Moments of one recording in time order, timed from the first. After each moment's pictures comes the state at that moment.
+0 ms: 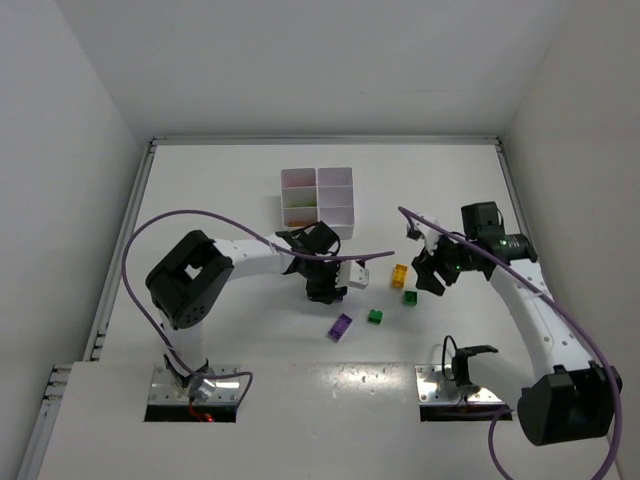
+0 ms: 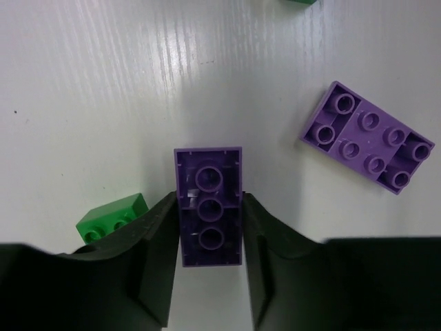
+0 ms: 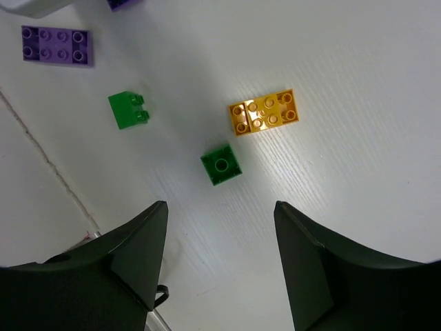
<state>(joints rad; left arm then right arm) -0.80 1.83 1.09 -0.39 0.47 0.75 0.09 1.06 0.85 -0.89 -0.53 -0.78</state>
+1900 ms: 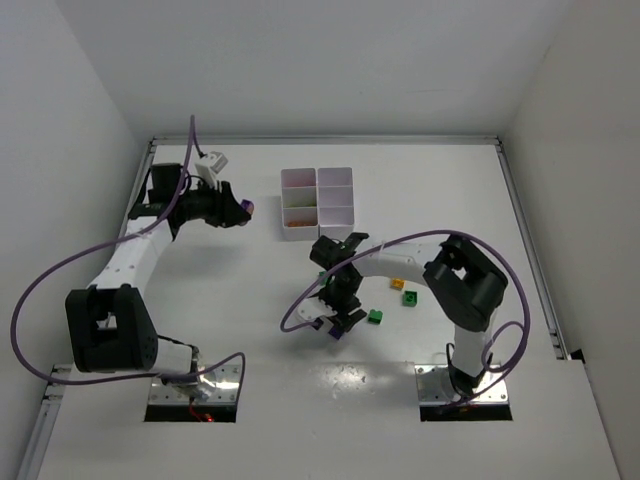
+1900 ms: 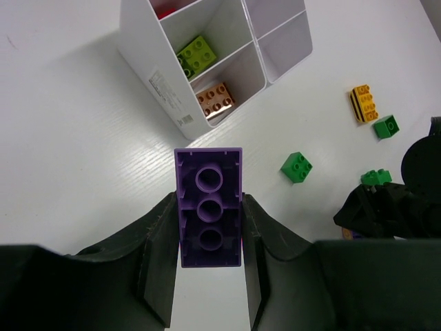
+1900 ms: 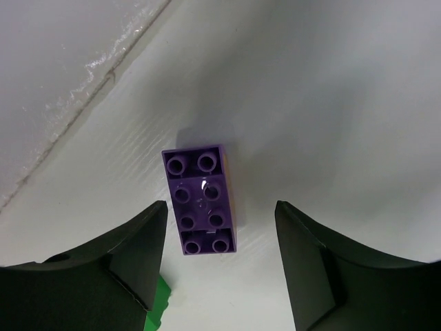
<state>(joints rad) 0.07 1.38 1.03 -0.34 0.80 0.08 0.88 1.87 1.14 -0.85 -0.55 -1.47</state>
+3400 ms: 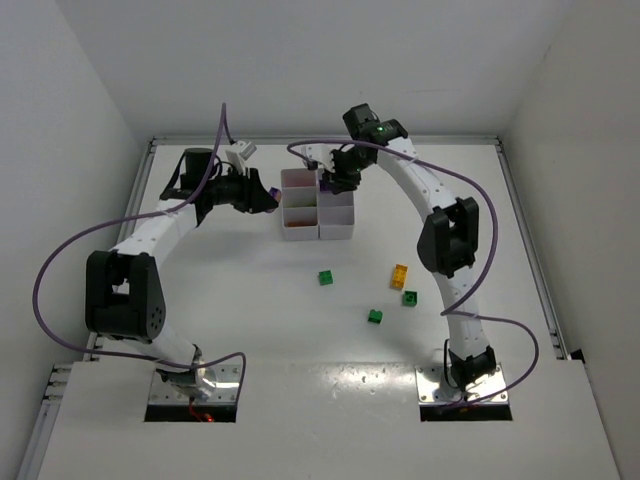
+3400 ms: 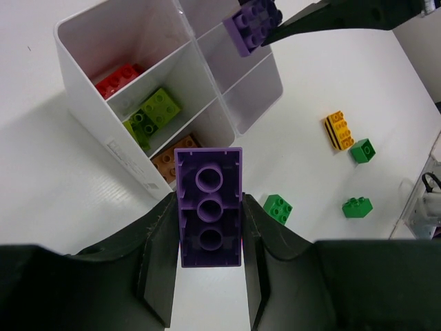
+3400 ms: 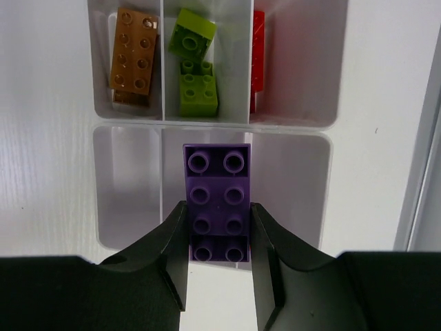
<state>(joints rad) -0.09 1.57 1.14 -0.16 0.78 -0.05 0.42 2.32 2.28 -1.03 -0.51 -1.20</state>
